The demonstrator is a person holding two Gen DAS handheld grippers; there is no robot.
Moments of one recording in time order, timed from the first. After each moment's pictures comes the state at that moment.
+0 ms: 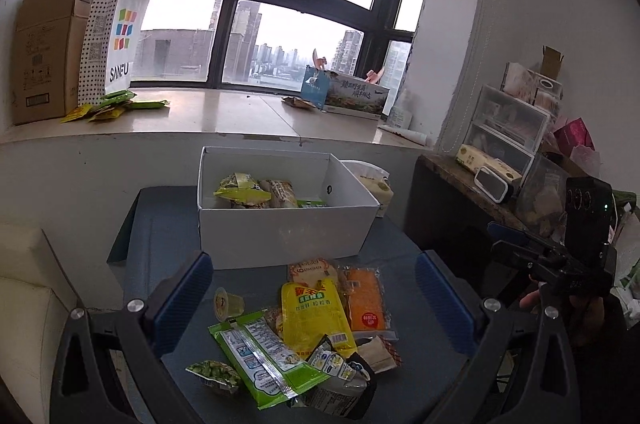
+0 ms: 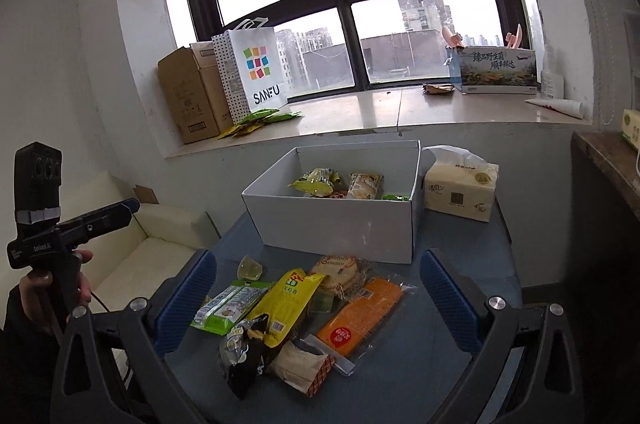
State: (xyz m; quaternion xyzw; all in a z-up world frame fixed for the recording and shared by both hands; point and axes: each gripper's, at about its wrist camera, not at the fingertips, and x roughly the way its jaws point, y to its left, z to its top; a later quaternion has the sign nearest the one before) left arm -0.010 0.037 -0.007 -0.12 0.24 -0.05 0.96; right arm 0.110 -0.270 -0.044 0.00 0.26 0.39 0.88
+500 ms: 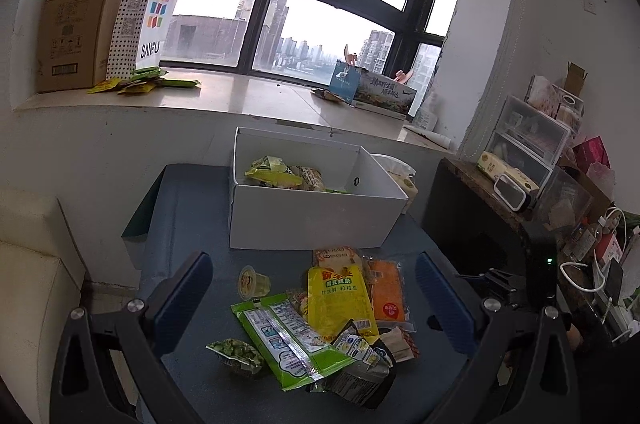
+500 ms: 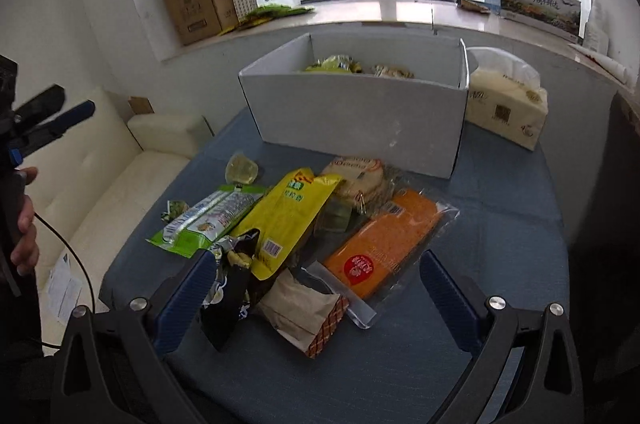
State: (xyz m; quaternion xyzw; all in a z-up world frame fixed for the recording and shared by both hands) left arm -0.021 0.063 -0.026 -0.15 0.26 -0.01 0.95; right arm 0.130 -0.205 -0.133 -0.10 0.40 0.40 0.82
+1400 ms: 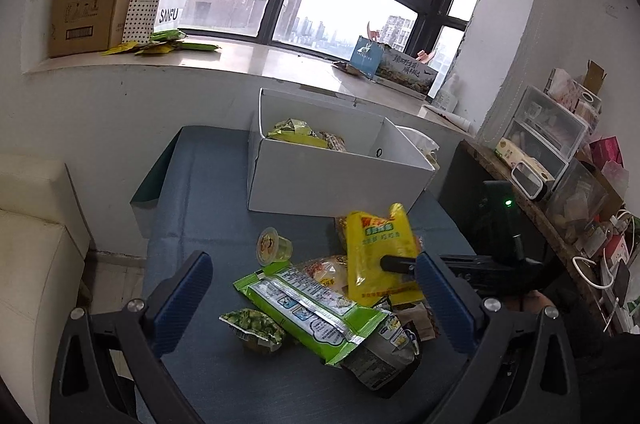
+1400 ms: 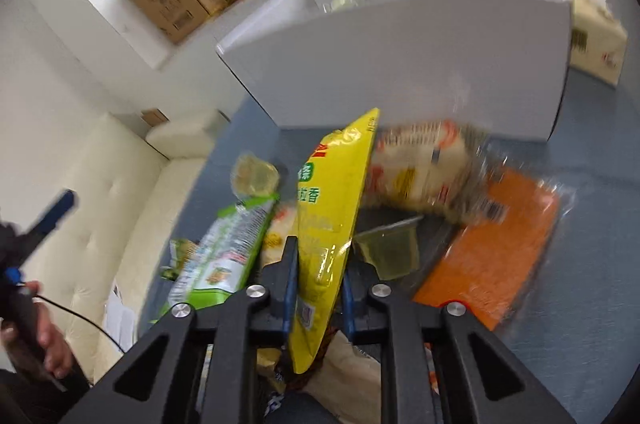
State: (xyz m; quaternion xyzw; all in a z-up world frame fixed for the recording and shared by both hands) left arm -0.022 0.076 -0.067 -0.17 0.30 0.01 0.94; right arm 0.187 -0.159 -0.181 0.01 0.48 0.44 0.76
